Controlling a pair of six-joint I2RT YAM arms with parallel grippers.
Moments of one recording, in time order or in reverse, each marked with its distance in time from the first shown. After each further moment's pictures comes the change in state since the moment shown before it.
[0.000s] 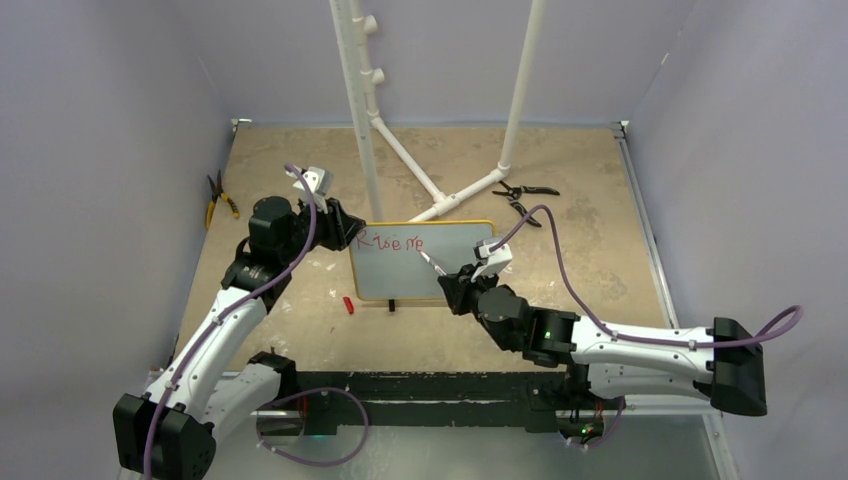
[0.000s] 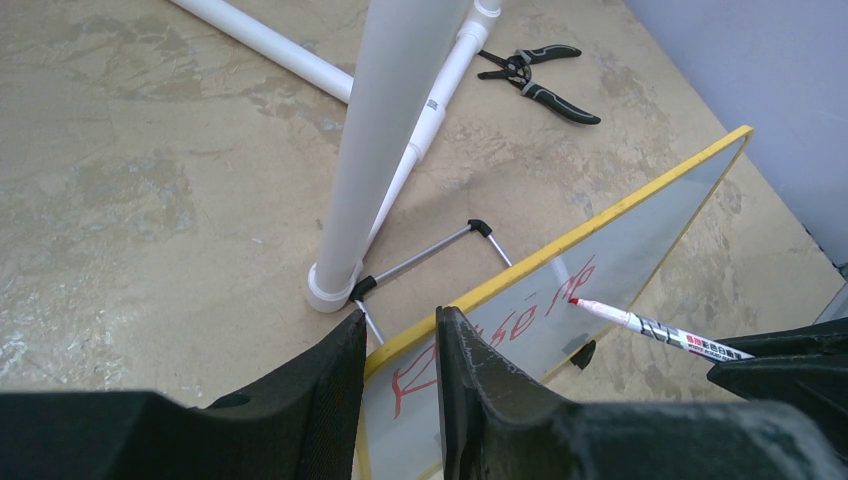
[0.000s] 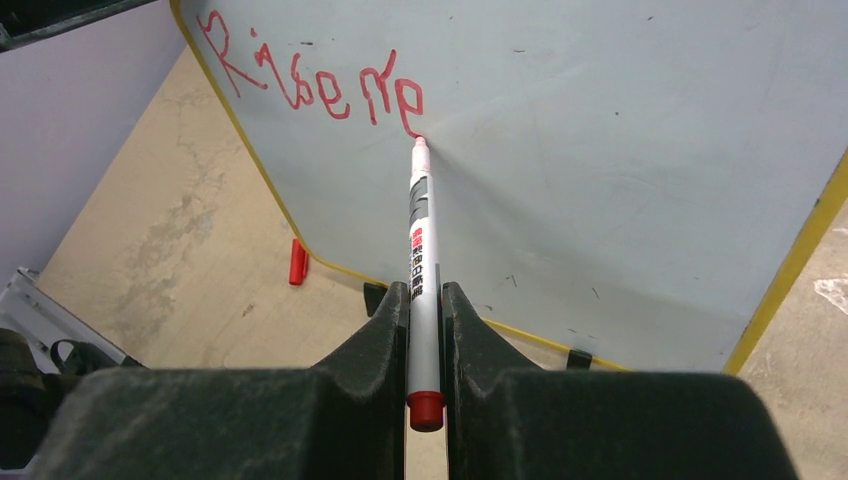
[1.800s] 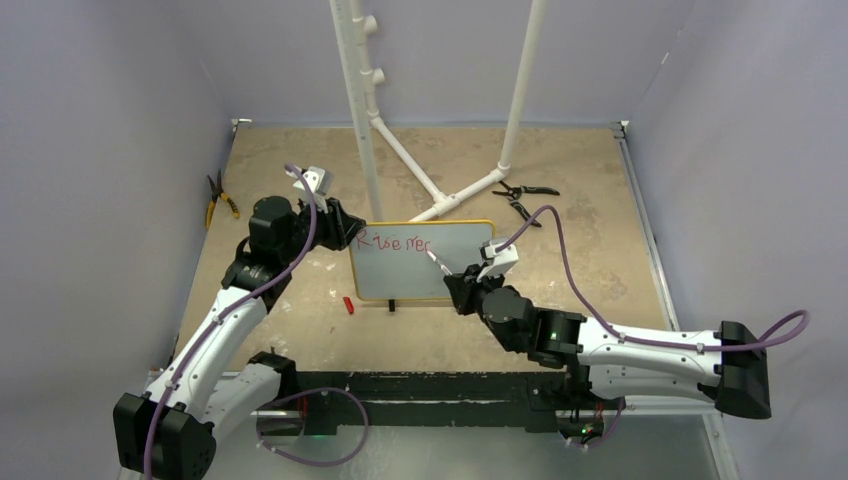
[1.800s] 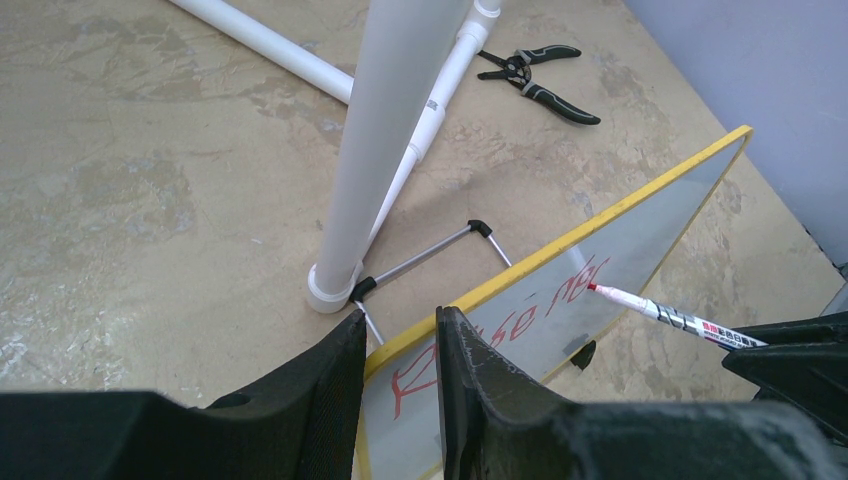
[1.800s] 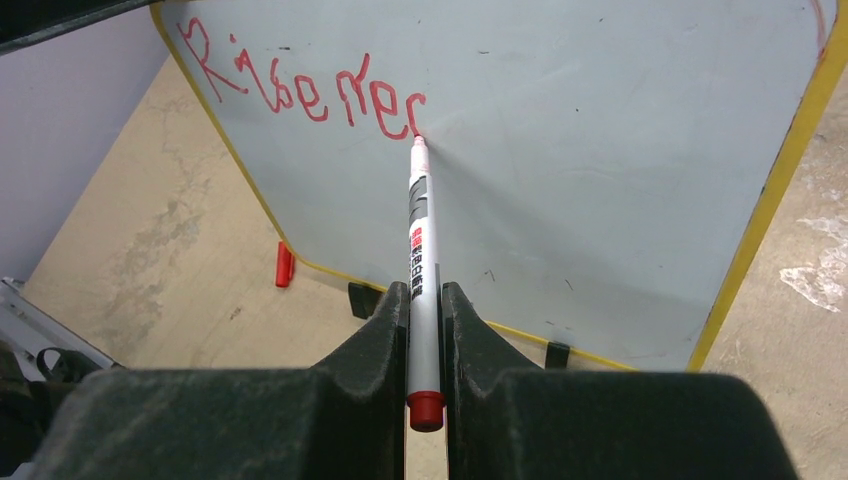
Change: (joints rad) left arm 0.000 0.003 0.000 0.003 0.002 0.000; right arm 0.000 -0.048 -0.004 -0.060 0.032 0.006
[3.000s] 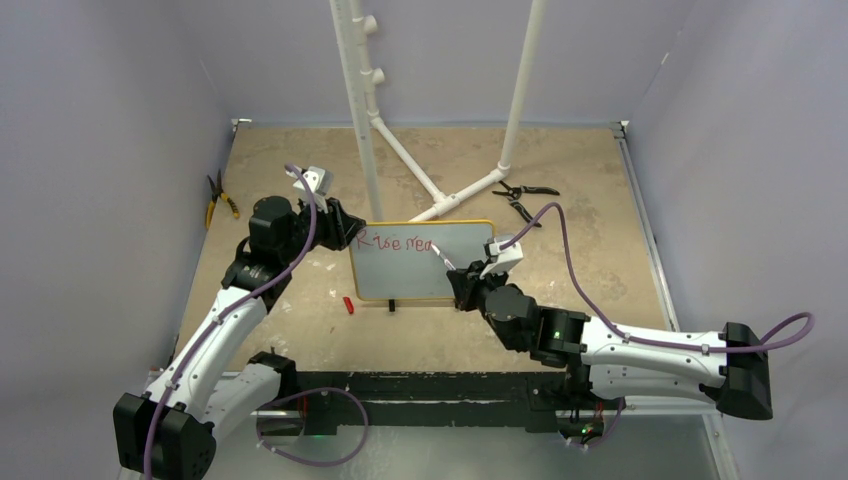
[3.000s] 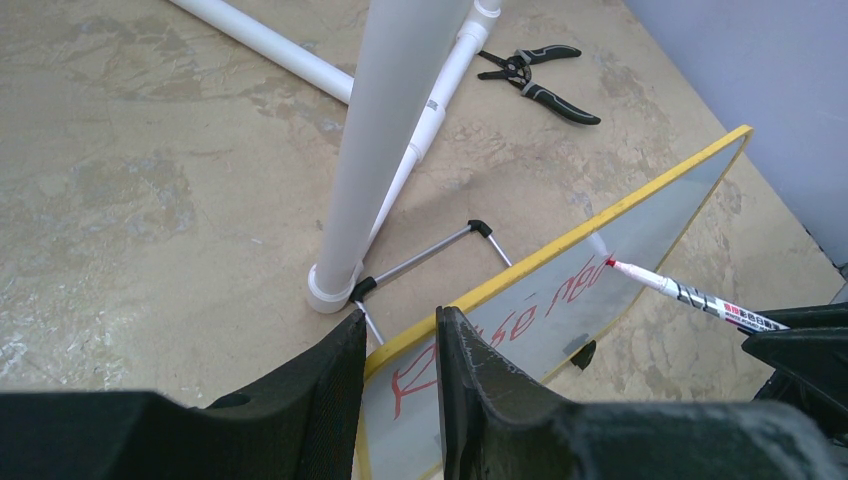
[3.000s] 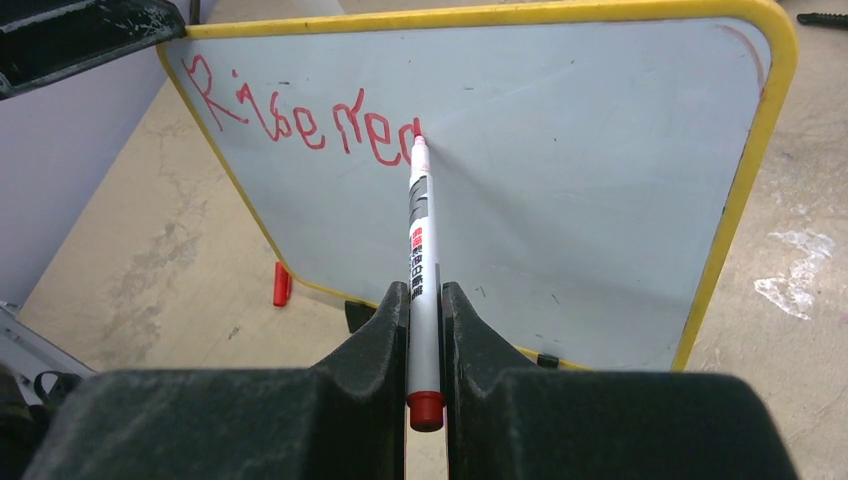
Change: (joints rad) left arm 0.000 0.000 0.000 0.000 0.000 0.000; right arm 0.001 -0.018 0.024 -0.014 0.042 -0.022
